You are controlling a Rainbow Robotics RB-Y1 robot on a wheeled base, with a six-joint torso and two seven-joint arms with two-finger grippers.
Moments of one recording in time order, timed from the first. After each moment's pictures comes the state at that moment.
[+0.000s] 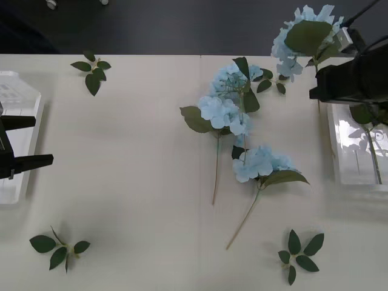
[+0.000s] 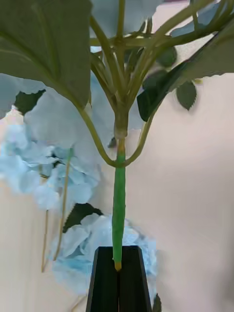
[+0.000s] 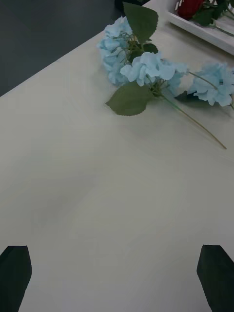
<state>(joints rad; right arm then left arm) -0.55 -0.93 0.12 -1.76 -1.17 1.33 1.25 -0.09 0.51 0.62 -1.90 1.43 1.62 -2.64</state>
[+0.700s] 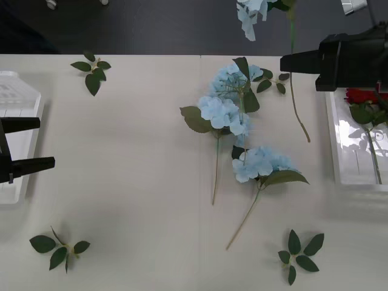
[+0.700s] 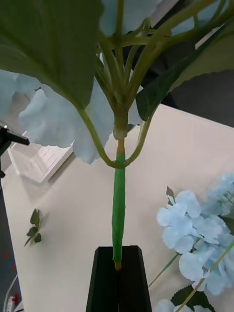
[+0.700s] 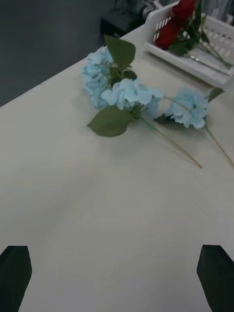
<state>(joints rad) -0.43 -1.08 0.11 -1.97 -1.84 0.90 1.85 -0.07 0.51 0.62 -1.89 1.56 1.63 -2.64</state>
